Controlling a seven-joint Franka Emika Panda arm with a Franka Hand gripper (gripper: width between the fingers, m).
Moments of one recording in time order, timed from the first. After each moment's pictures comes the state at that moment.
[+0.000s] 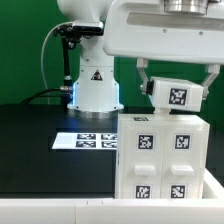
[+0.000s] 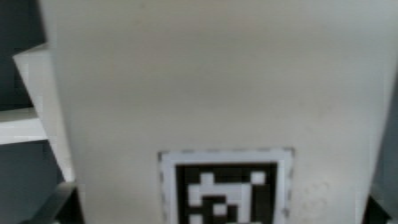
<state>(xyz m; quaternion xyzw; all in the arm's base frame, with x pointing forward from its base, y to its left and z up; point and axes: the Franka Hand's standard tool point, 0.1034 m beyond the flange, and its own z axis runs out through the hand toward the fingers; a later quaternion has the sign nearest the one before) 0.641 0.065 0.168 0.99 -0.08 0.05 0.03</state>
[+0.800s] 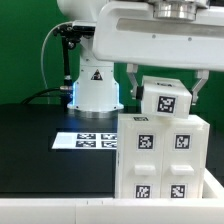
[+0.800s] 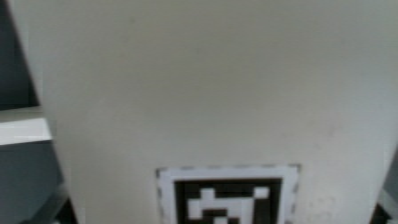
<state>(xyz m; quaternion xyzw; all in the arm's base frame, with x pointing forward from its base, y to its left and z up) 0.640 0.055 0.159 0.99 -0.08 0.07 0.03</state>
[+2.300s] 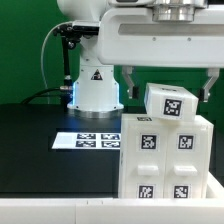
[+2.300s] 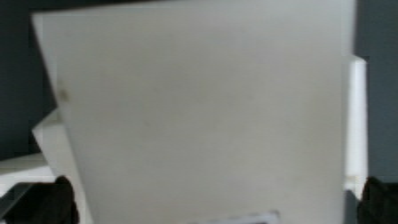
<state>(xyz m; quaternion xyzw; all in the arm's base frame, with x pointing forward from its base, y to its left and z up) 0.618 0.062 0.157 0.99 -0.12 0.03 0.00</state>
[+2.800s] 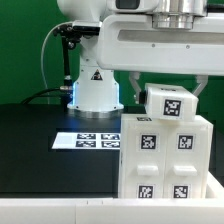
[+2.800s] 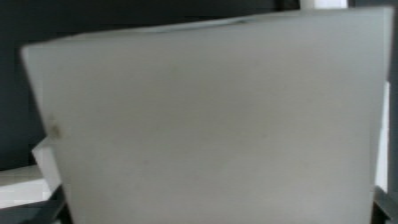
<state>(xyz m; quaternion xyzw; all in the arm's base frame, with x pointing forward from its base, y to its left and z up) 0.618 0.063 0.153 0.99 -0.12 0.02 0.00</state>
